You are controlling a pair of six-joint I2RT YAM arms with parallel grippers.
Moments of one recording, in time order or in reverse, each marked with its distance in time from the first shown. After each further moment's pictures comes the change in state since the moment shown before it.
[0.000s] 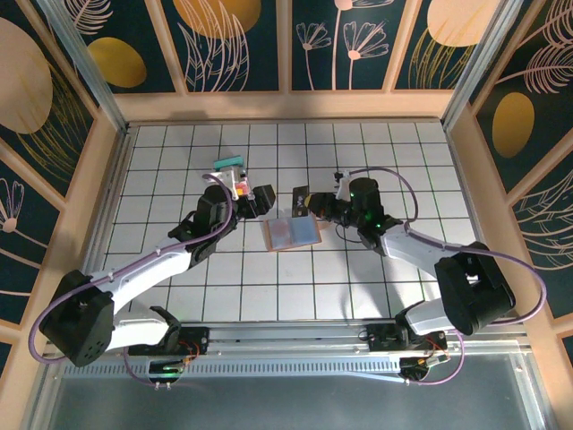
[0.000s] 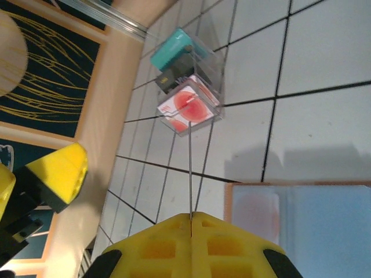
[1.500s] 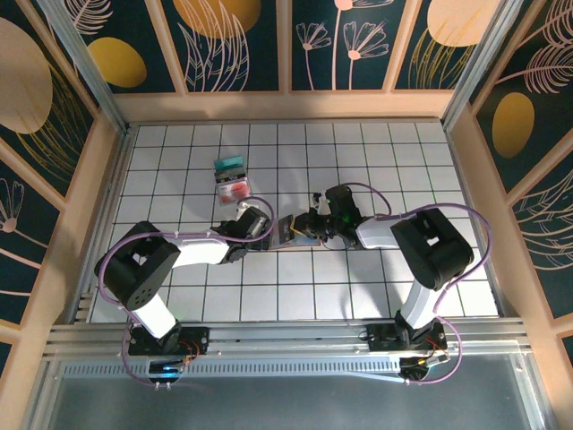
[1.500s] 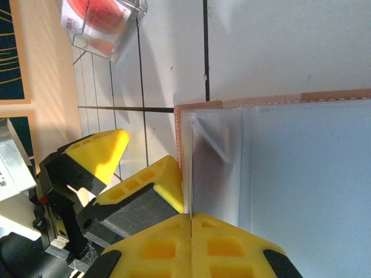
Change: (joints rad) left arm -0.098 0.423 0.027 -0.250 -0.309 0.167; right arm 0.058 0.348 0.066 -0.005 -0.135 0.122
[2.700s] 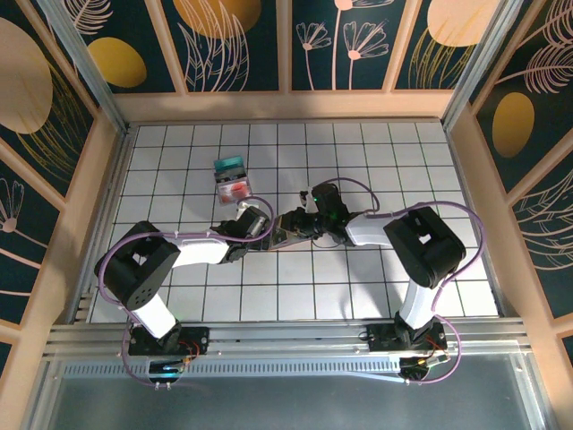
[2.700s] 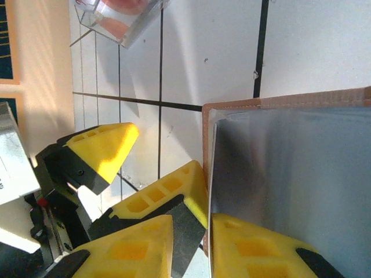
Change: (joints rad) left arm 0.000 0.000 0.000 0.002 0.007 0.007; right arm 0.074 0.040 0.089 -0.042 0.035 -0.042
